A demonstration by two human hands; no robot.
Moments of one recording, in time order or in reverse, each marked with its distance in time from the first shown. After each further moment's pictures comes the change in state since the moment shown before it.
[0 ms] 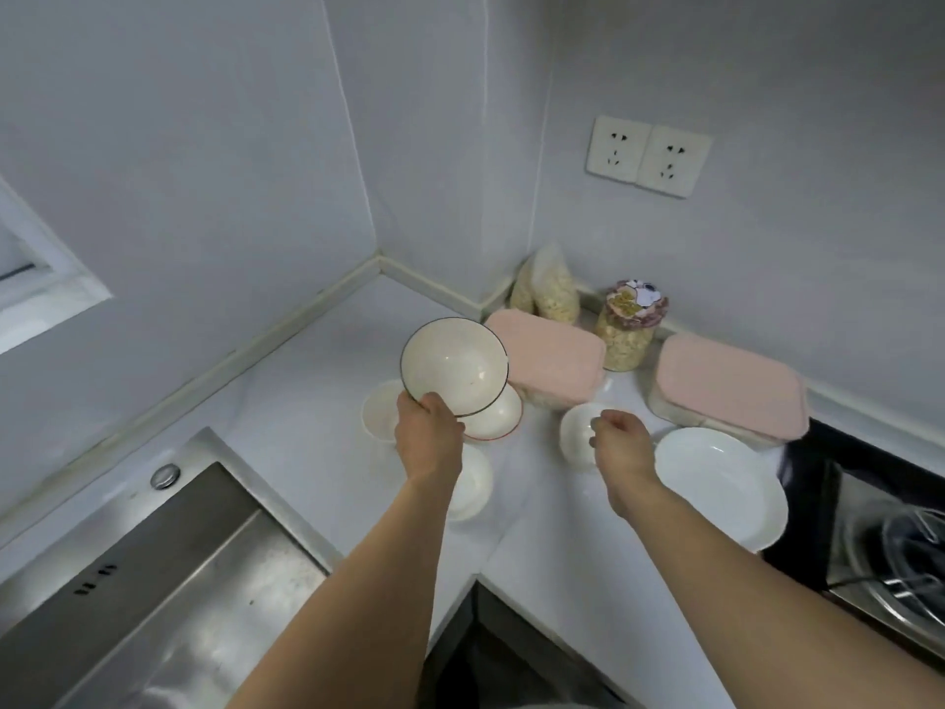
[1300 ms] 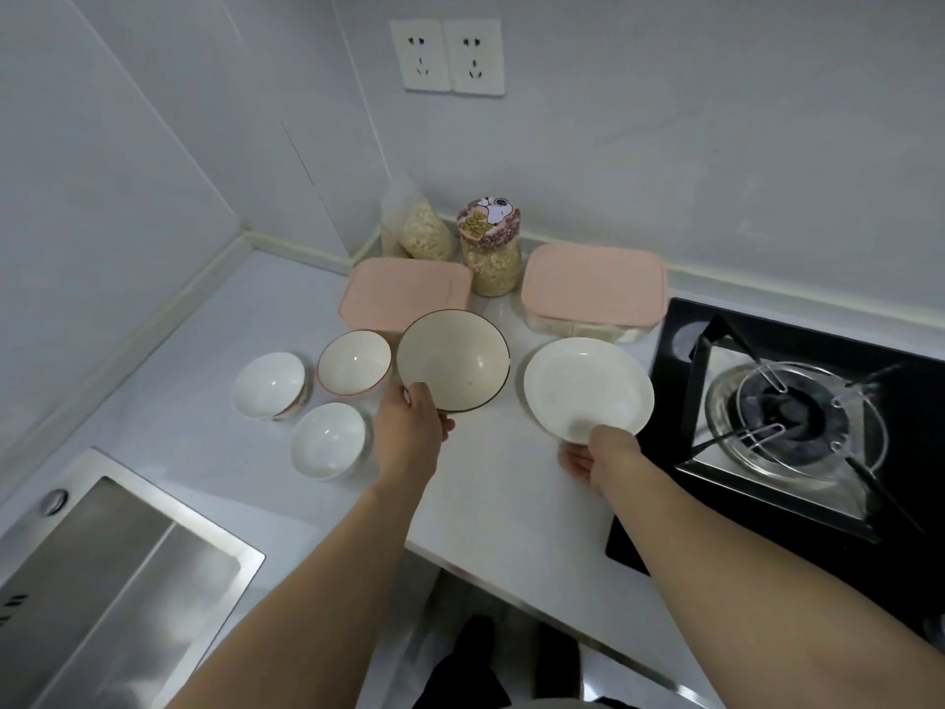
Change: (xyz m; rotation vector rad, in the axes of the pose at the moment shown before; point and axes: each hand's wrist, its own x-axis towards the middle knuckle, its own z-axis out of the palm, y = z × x) left_hand -0.135 -0.038 0.103 0.223 -0.243 0.115; right_hand 0.065 0.130 -0.144 0.460 0.043 0.650
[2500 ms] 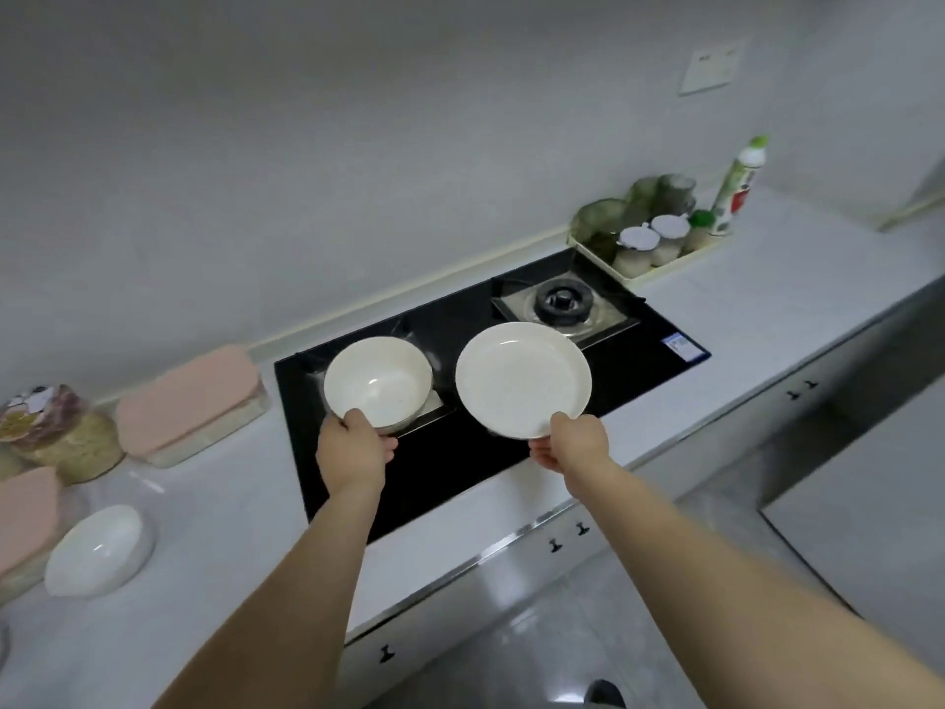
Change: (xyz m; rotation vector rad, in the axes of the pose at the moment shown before) left_hand -0.250 -0.003 0.179 0.125 -0.628 0.213; right_hand -0.160 0.082 -0.365 0.491 0.494 -0.434
